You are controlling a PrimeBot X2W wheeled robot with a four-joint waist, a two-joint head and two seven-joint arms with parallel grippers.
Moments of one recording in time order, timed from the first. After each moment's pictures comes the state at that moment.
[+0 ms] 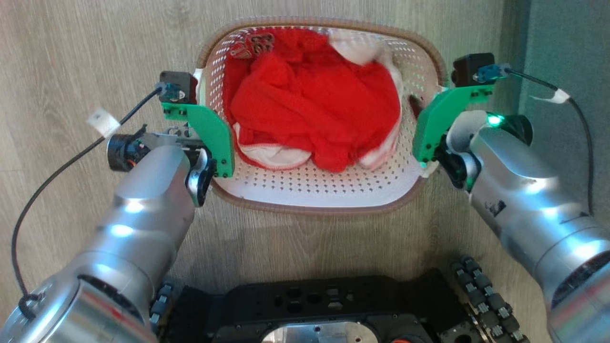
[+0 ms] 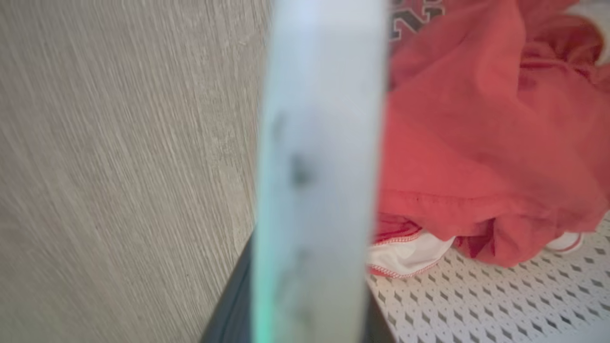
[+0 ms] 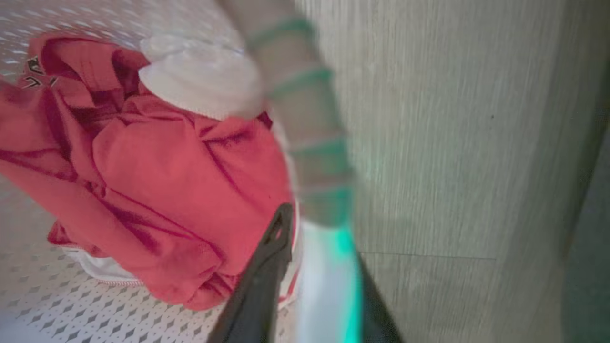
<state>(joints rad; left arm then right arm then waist) -0.97 0.03 -0.87 1.22 -0.84 0.05 -0.01 -1.01 -0.13 0.89 1.10 1.02 0.12 -0.03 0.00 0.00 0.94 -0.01</state>
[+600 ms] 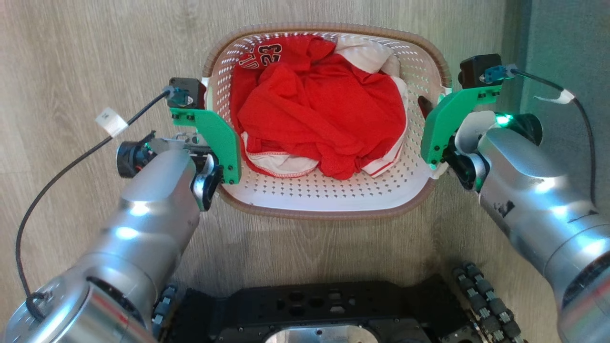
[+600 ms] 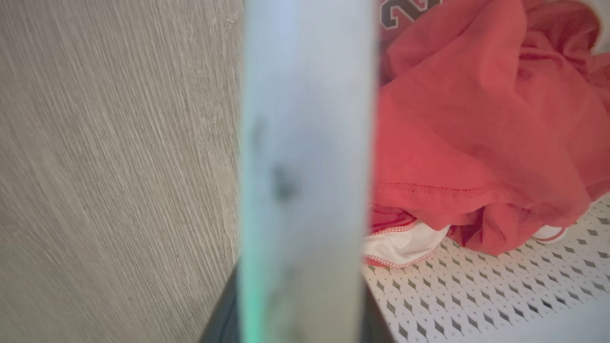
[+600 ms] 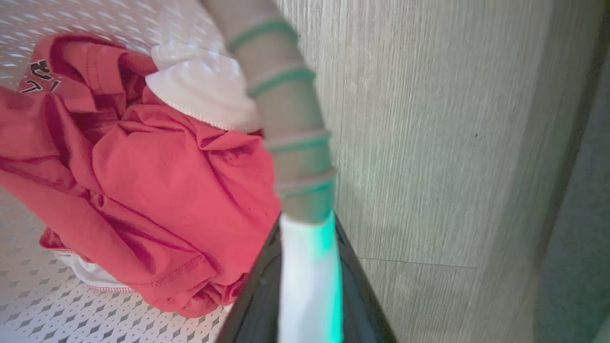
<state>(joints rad) -0.97 0.03 -0.97 1.20 -0.94 0.04 0.04 -1.02 -0.17 0.99 1.10 1.07 0.12 -0.04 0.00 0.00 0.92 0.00</state>
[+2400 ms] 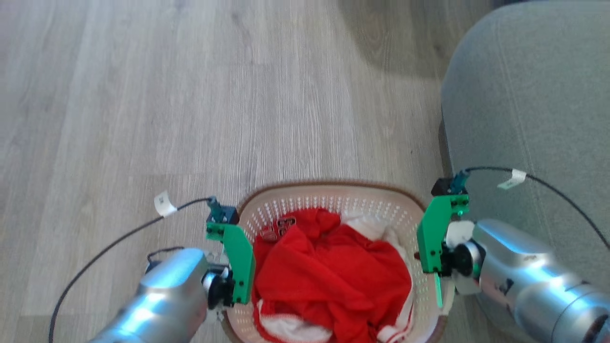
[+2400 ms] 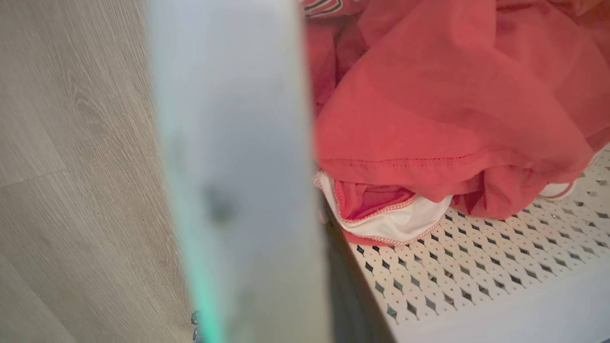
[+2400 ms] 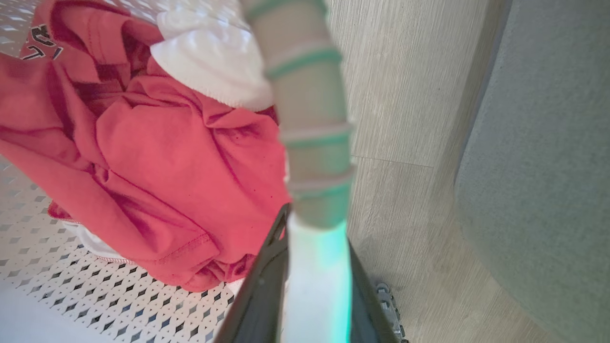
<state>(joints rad) -0.71 0.05 -1.22 1.16 -1.15 -0.10 0.46 -0.81 -0.23 1.26 1.00 1.36 0.11 0.45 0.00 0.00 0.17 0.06</state>
